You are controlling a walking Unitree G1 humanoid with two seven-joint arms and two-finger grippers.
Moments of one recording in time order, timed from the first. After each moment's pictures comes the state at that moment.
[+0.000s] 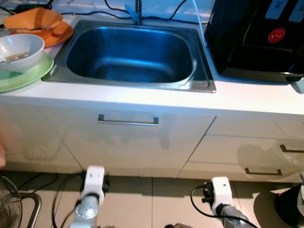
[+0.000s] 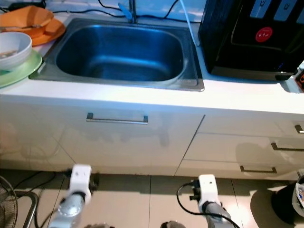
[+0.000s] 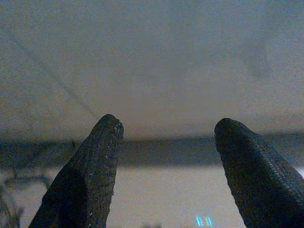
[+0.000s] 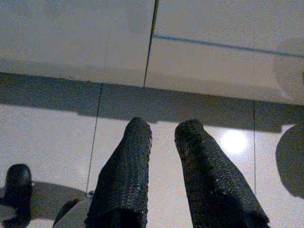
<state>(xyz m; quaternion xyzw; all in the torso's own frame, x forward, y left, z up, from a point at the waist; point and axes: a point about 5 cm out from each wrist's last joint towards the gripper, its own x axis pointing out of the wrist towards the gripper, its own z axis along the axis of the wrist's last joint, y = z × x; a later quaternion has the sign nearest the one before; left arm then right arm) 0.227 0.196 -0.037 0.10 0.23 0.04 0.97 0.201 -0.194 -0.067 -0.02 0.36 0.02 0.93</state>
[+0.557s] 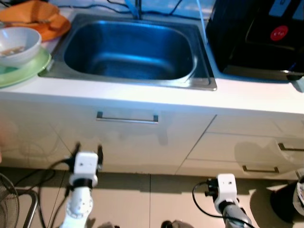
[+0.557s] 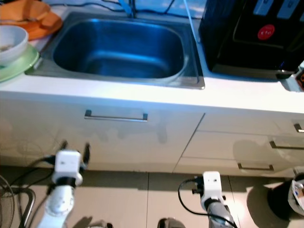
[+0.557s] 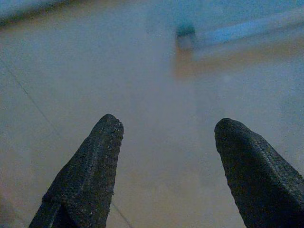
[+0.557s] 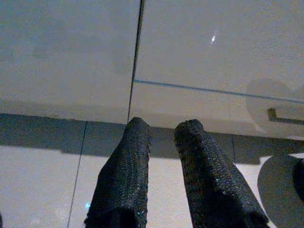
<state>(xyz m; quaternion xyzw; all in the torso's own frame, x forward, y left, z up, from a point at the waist) 0.236 0.197 0.048 0.16 -0.03 0.07 0.98 0.207 -0.197 -0.053 -0.03 0.25 0.00 0.97</state>
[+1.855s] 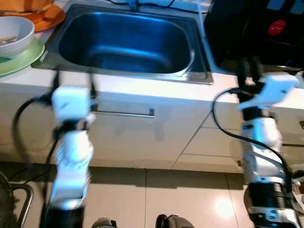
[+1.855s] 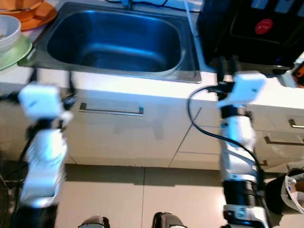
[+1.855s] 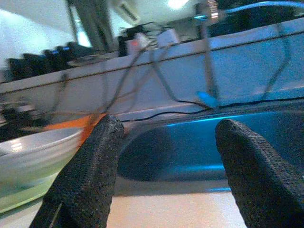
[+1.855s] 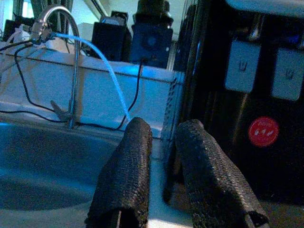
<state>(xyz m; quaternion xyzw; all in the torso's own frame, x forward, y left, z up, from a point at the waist) 0.287 0.163 0.213 0.14 -0.26 0.08 0.95 0.319 -0.183 0.211 -0.01 -0.27 0.01 0.96</state>
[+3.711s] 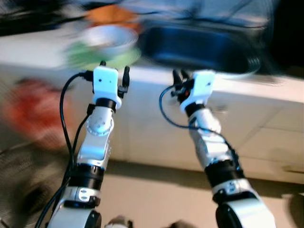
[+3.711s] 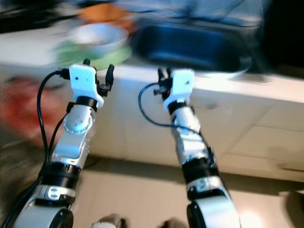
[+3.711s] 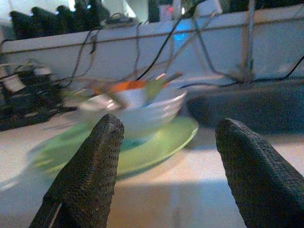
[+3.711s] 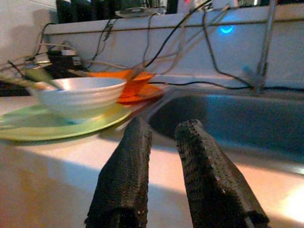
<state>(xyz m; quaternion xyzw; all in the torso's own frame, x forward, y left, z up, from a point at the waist) 0.351 0.124 0.198 0.08 -0.17 -0.03 0.98 0.362 -0.088 0.182 0.05 -0.15 0.13 0.98</state>
